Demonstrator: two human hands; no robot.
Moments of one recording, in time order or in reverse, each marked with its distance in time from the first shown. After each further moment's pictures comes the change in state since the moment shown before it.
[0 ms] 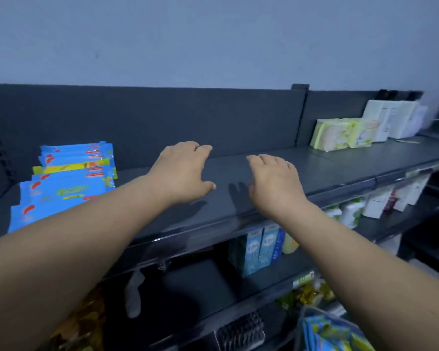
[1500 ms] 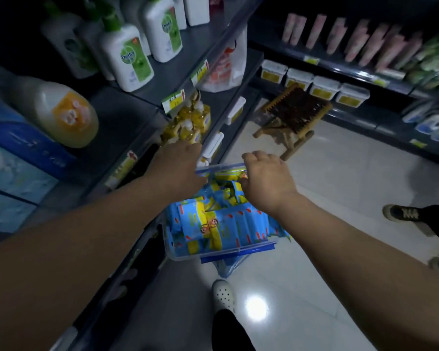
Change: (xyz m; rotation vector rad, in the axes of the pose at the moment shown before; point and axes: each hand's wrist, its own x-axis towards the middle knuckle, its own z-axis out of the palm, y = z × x) left_hand 0.036 0.411 0.345 -0.229 -0.615 0.591; right_hand -0.278 0.358 0.224 0.028 -0.544 0.718
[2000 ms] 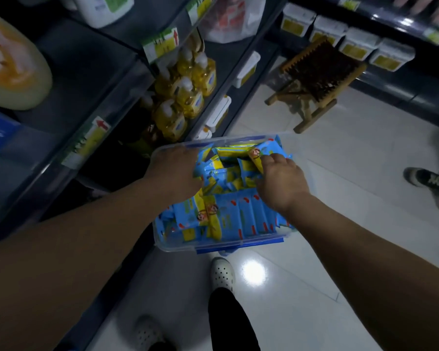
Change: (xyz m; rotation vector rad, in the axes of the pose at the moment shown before) left_hand 0.048 -0.026 0.112 0.002 -0.230 -0.093; right_hand 0.046 0.046 0.115 0.017 -0.225 0.107
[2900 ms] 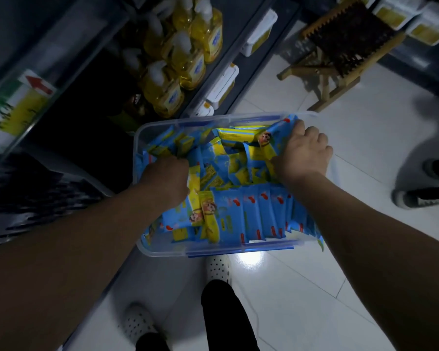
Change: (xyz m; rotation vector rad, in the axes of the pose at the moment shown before) left_hand 0.050 -0.016 0.091 0.032 -0.194 -0.142; right_hand 0.087 0.024 0.055 -0.004 0.149 0.308
